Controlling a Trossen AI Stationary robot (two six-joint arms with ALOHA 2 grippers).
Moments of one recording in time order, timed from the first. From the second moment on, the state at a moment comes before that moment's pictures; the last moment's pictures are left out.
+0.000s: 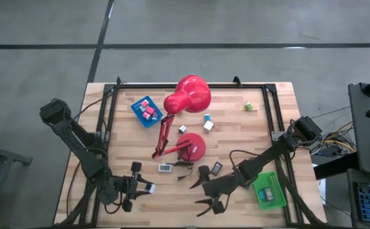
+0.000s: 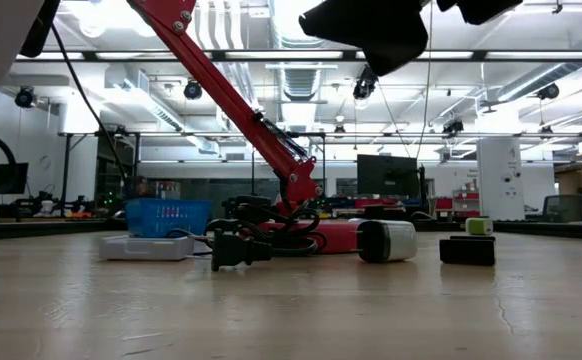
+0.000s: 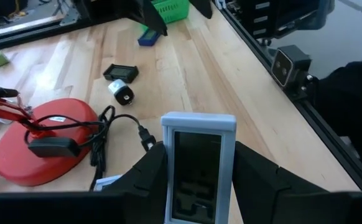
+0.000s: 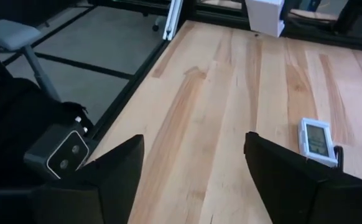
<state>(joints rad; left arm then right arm) -0.93 1.34 0.64 0.03 -0.69 -0.31 0.57 1.78 0.98 0.36 0.21 0.13</state>
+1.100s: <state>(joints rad) -0.69 1.69 0.77 0.71 -0.43 0.12 0.77 1.67 0.98 0.41 0.57 -0.07</state>
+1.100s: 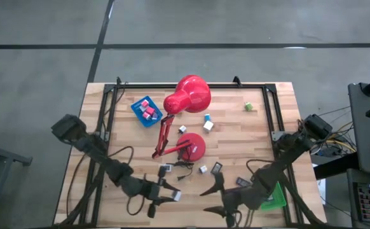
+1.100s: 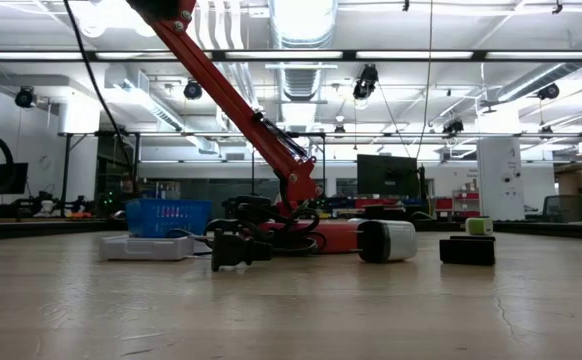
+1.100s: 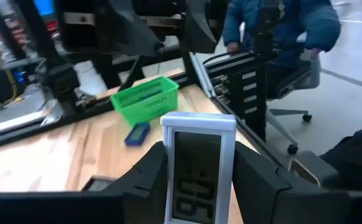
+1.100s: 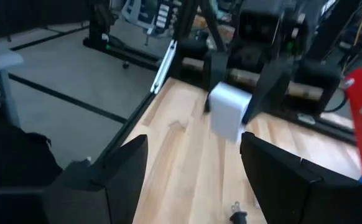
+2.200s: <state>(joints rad) -0.41 1.99 1.17 0.79 -0.13 0.37 0.95 1.52 0.98 0.11 0.92 0.12</state>
